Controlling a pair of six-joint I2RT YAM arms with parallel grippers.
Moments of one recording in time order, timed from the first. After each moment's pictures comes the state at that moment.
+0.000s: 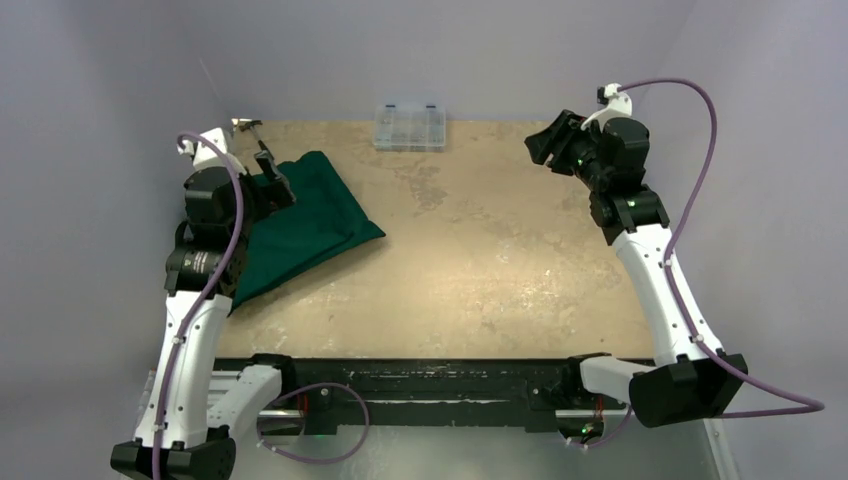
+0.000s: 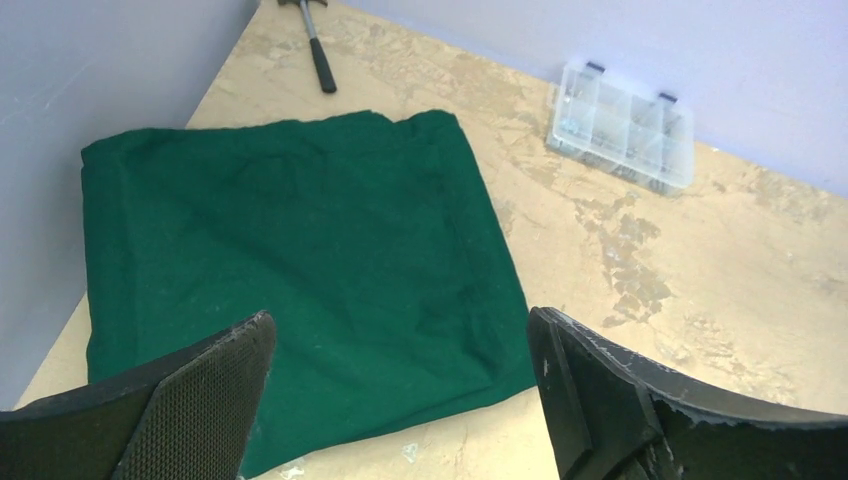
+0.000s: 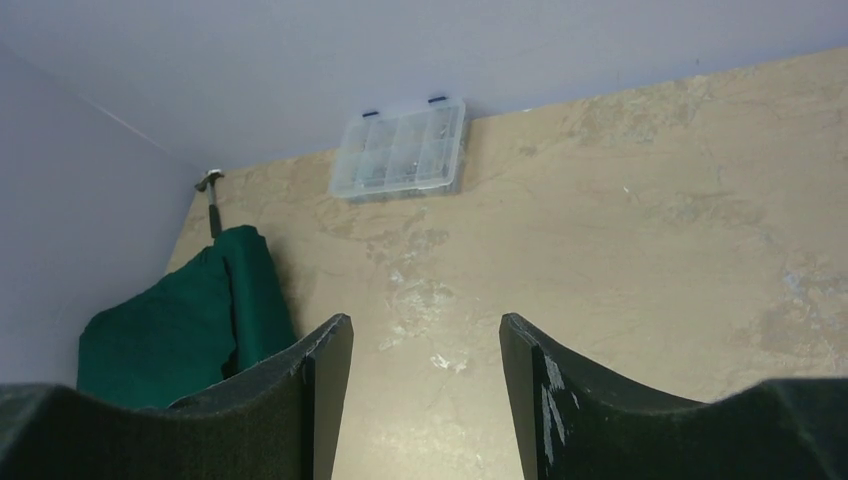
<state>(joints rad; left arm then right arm) -0.07 0.91 1.15 -0.60 -0.24 -0.34 0.13 1.21 1.29 -0.30 -0.13 0.45</state>
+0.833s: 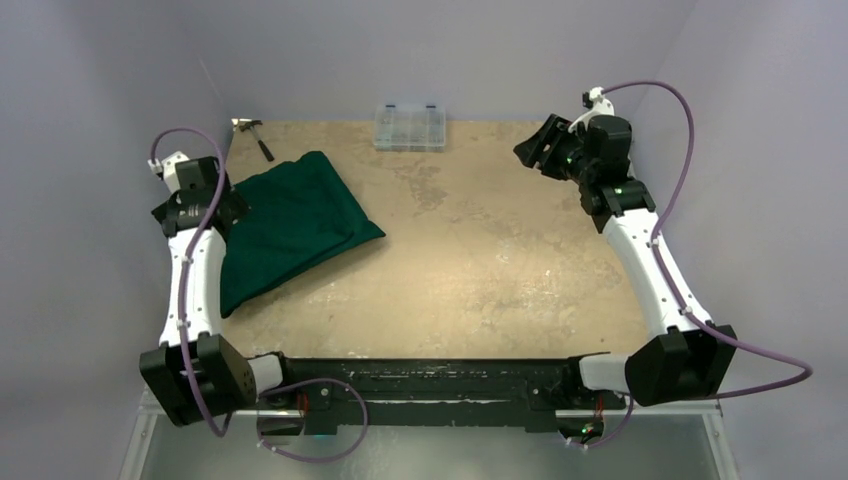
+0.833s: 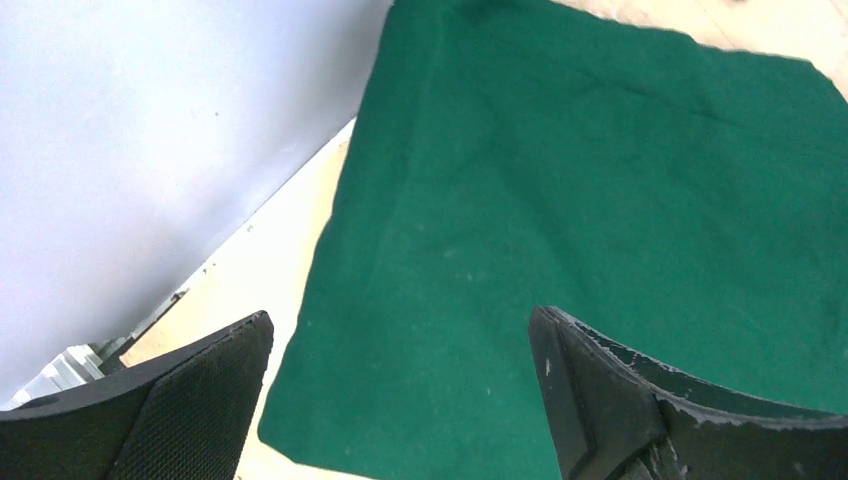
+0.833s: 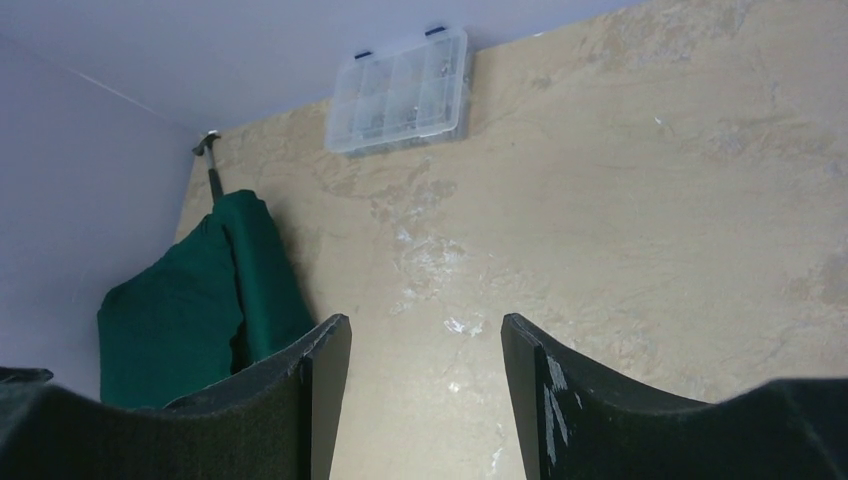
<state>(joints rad) 0.25 1.19 1.10 -0.68 -0.44 -0.36 0.13 1.30 1.29 -0.32 -0.17 0.52</state>
